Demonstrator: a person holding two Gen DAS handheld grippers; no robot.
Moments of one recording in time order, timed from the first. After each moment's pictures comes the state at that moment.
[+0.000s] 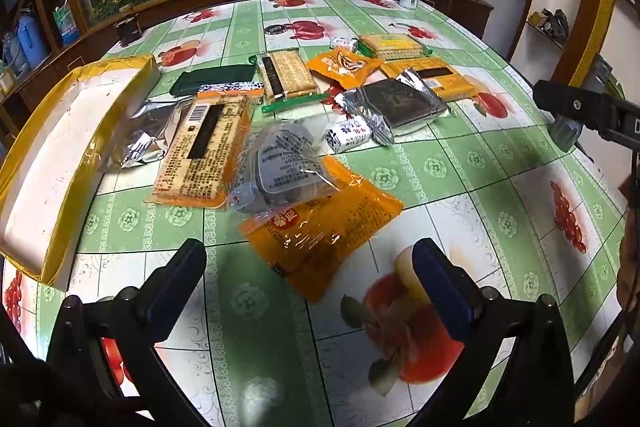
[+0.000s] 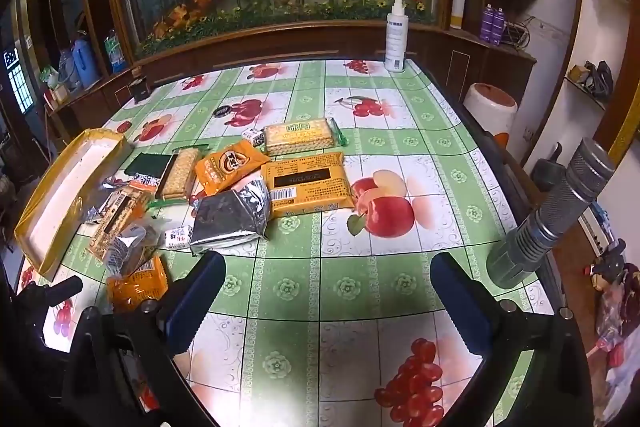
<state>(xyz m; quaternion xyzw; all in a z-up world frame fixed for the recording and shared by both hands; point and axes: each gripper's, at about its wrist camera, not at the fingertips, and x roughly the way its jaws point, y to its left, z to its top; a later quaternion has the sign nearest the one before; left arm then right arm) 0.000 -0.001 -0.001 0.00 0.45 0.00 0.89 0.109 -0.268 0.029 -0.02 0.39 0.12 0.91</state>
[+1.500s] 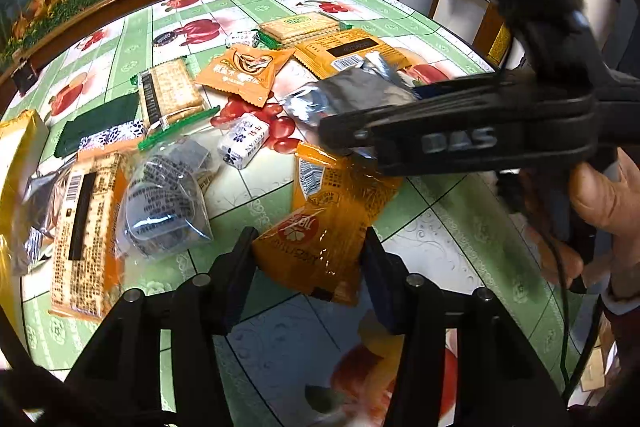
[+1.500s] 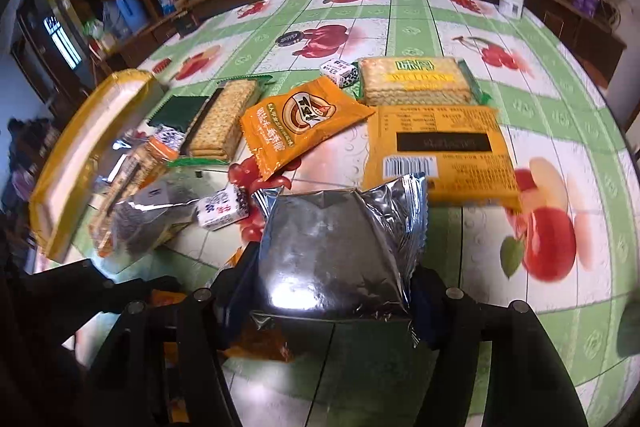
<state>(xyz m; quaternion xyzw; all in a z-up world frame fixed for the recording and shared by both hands) 0.059 -0.026 -0.022 0.06 0.46 -0.16 0.87 0.186 -0.195 -0.040 -0.01 0.49 0.26 0.84</state>
